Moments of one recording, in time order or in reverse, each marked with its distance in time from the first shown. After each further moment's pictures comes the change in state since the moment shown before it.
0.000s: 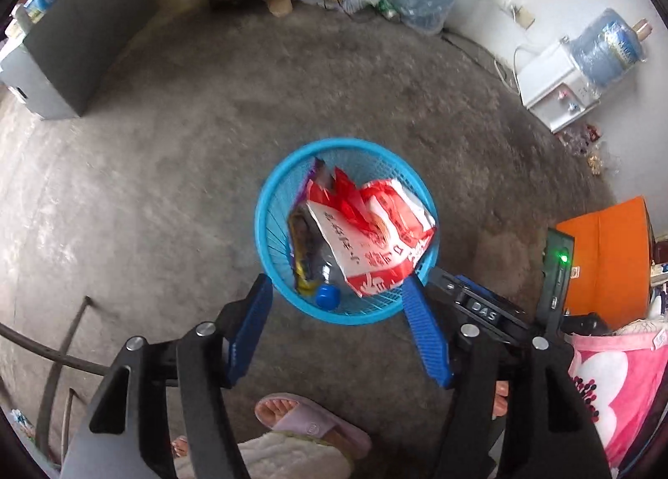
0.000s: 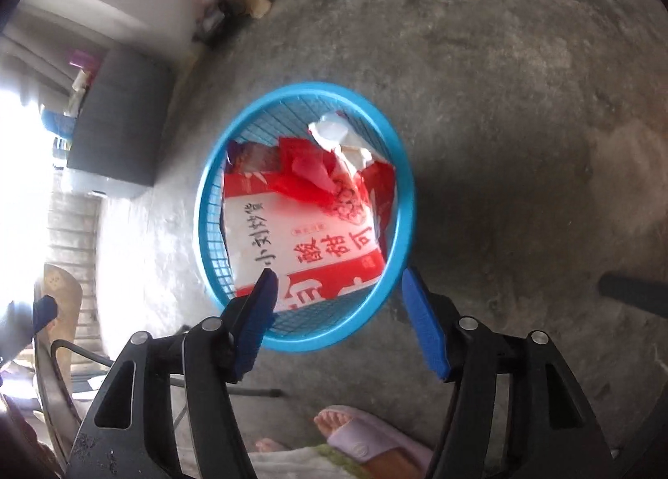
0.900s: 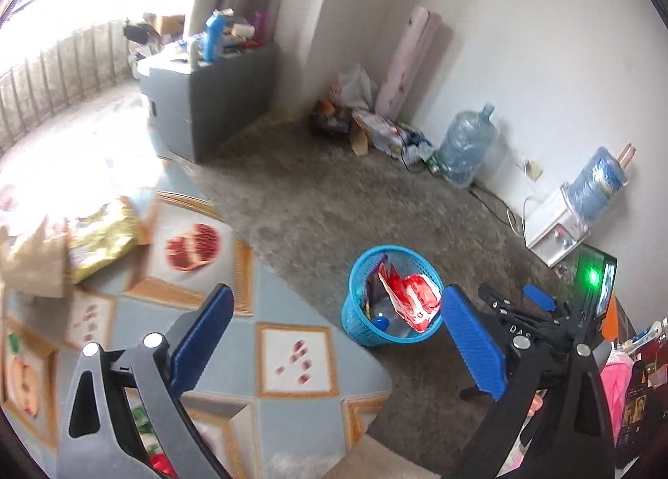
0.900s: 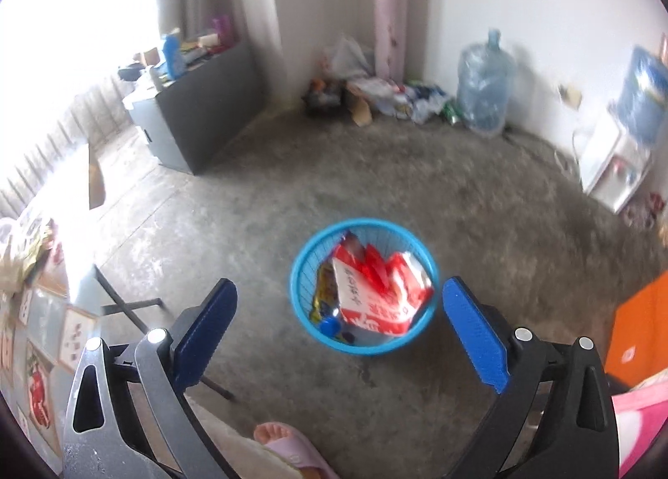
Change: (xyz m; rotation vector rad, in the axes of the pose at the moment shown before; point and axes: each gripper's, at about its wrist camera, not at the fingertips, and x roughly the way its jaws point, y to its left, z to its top) left arm -0.250 0.081 -0.179 -0.245 -0.510 0.084; right arm -0.169 0.181 -0.096 -0.585 -0.393 -0.172
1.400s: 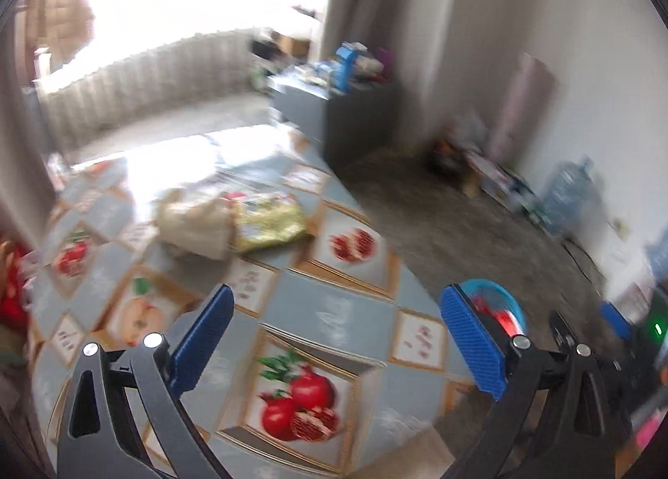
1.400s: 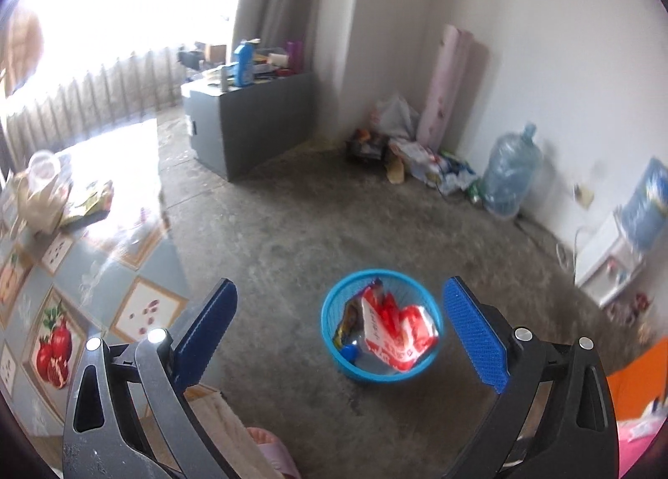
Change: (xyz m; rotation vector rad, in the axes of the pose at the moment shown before) left arm -0.092 0.044 -0.029 -0.184 -0.139 0.398; right arm -0.047 0.073 -0.008 -0.276 -0.159 0.021
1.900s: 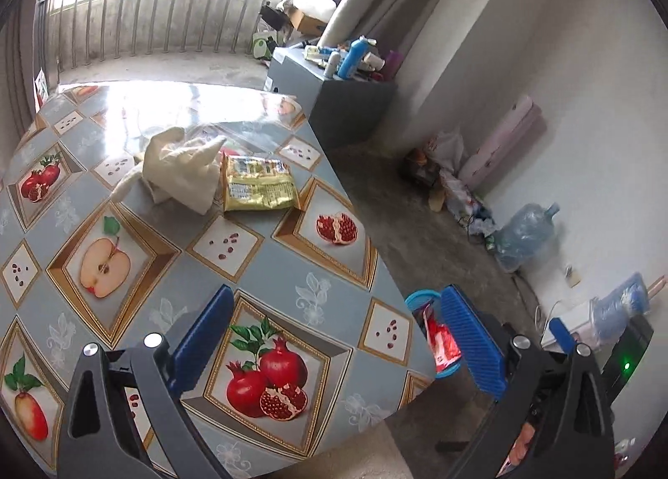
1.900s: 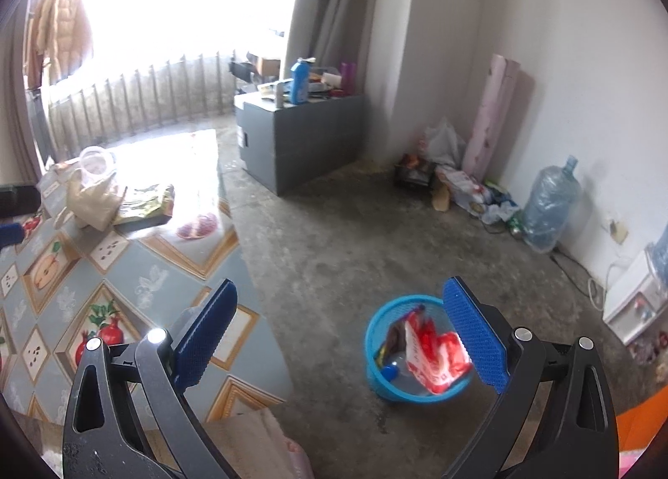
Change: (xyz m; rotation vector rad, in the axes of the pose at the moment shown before) left arm 0.002 0.040 -0.010 -0.217 0.076 -0.204; right arm -0.014 0.025 0.006 -0.064 -0.076 0.146
